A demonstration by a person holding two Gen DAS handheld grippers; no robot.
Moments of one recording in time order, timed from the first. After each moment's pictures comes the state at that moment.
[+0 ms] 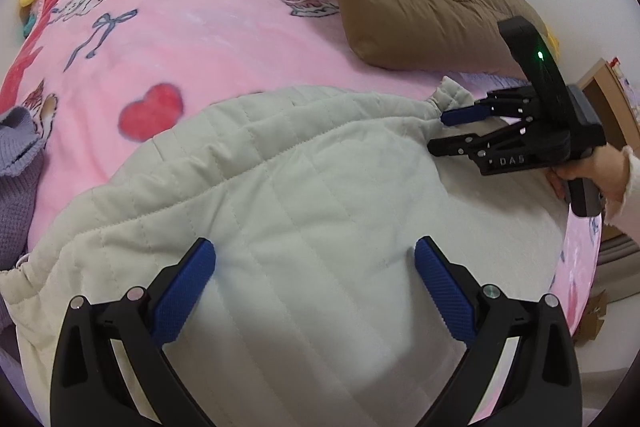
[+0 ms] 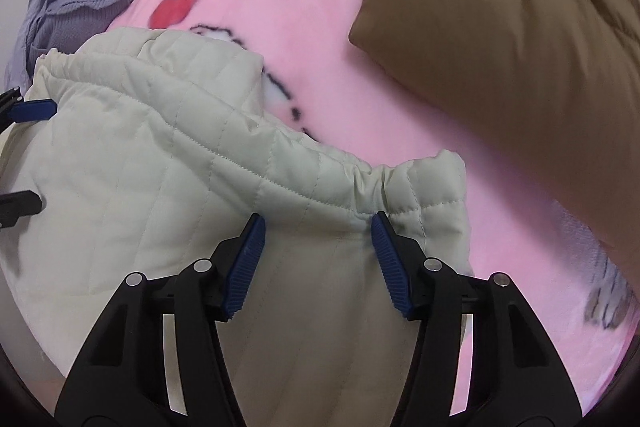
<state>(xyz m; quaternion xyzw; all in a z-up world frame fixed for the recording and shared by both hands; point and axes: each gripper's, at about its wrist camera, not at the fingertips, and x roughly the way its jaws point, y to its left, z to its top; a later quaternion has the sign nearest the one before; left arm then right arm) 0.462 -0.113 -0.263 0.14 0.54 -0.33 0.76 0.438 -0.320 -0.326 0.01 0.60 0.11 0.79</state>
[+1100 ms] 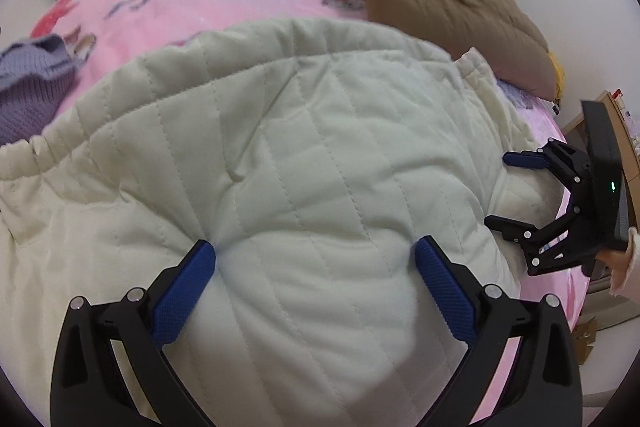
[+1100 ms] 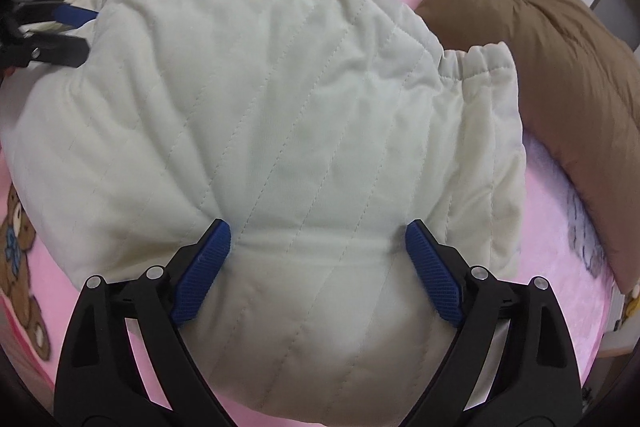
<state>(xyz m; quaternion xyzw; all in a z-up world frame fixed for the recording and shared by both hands) 0.410 -0.048 -0.275 0.08 0.52 -0.31 0.79 0.310 -0.249 -0.312 -0.10 0.55 0.09 0.83</state>
